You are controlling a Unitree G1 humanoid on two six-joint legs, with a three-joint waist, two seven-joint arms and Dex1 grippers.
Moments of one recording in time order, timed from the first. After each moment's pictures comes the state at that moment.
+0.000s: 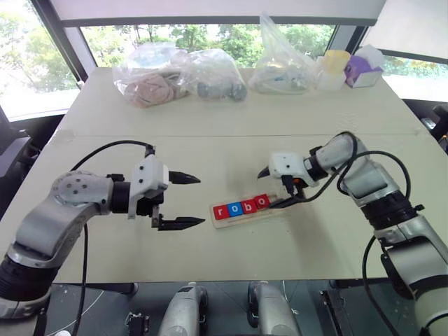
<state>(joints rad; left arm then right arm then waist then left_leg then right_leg) -0.33 0.86 -0.02 -0.45 -0.55 0.51 -1.11 -0.84 -0.68 0.37 0.30 -0.03 0.21 1.40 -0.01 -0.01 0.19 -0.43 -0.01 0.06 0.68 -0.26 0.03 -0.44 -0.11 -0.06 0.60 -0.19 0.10</state>
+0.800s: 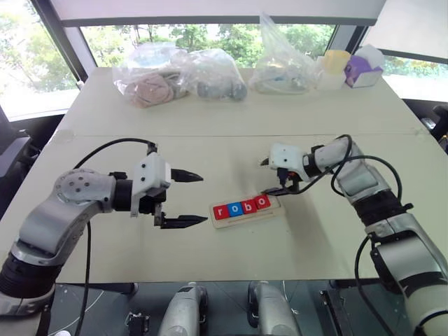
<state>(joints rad) -0.35 0.85 -0.02 -0.45 -0.55 0.51 -1.11 -0.82 -0.64 0.34 0.44 -0.09 0.10 1.27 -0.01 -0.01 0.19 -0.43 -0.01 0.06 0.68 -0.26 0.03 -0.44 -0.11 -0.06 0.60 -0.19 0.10</state>
